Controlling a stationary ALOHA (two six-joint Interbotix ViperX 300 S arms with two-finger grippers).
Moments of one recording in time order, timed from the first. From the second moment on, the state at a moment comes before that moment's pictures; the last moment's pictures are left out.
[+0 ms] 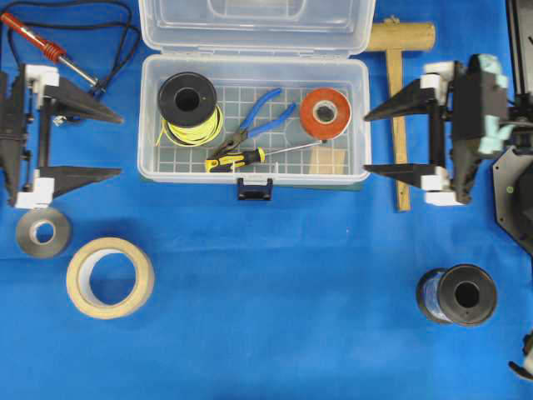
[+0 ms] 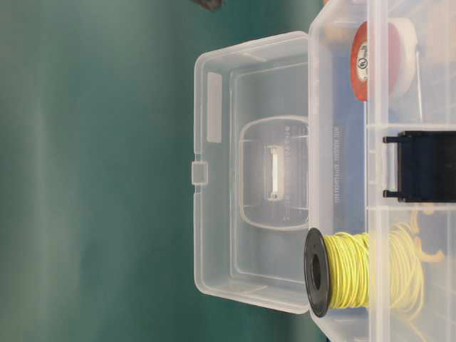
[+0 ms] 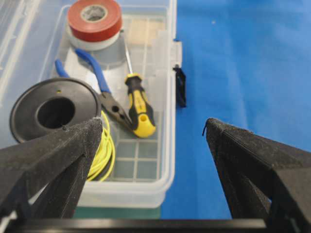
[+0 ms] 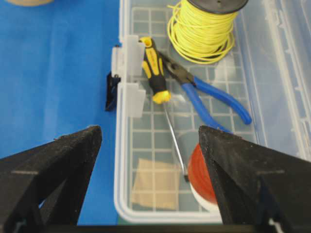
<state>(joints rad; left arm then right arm) 0.05 -0.77 1.18 -0.04 -0.07 0.07 -0.07 -0.70 1.01 -0.04 0.18 0.12</state>
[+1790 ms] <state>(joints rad) 0.05 -1.10 1.37 -0.04 0.00 0.07 -0.09 -1.09 1.25 -0.03 0.27 0.13</state>
